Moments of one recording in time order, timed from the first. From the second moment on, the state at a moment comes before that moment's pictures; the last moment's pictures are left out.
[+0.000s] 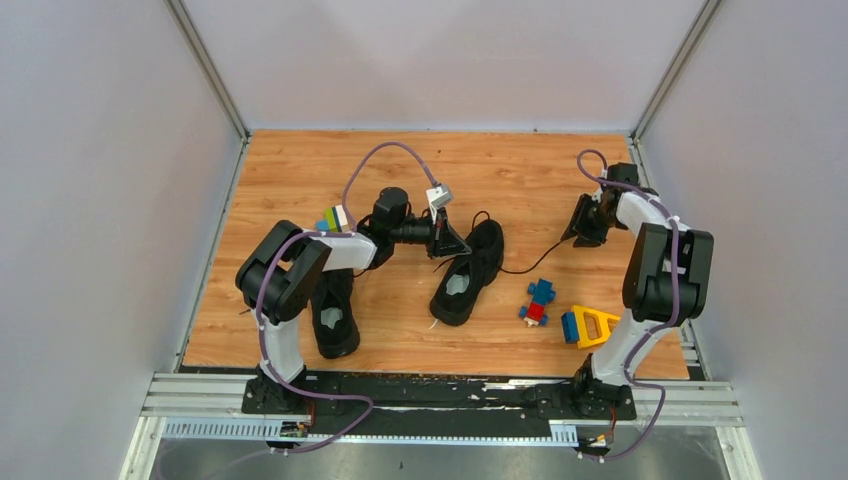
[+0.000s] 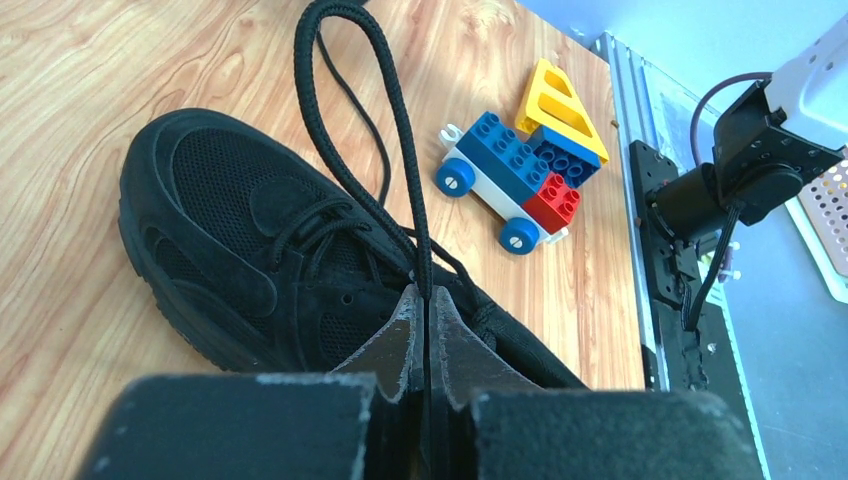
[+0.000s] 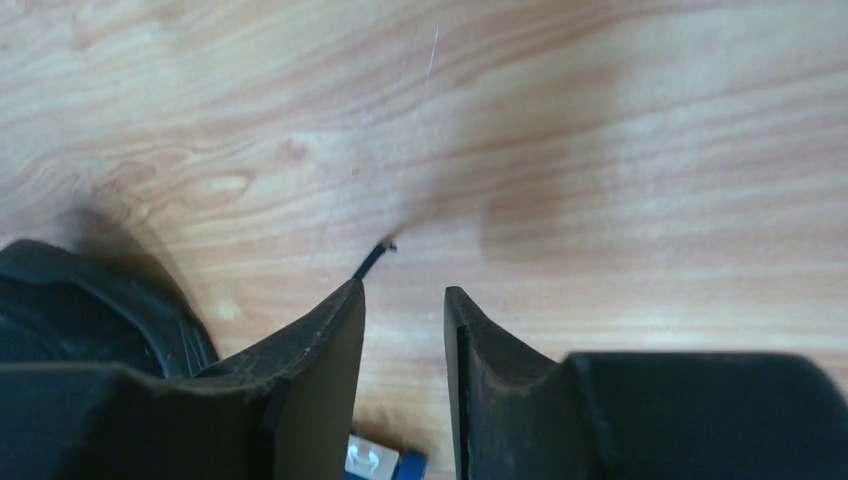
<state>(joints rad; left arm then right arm) -0.61 1.89 0.97 0.67 0.90 -0.27 -0.19 1.79 1.20 -0.60 -0.25 0.25</state>
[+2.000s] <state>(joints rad) -0.61 1.90 1.04 0.50 0.99 -0.11 0.28 1.65 1.58 -0.57 -0.61 0.04</state>
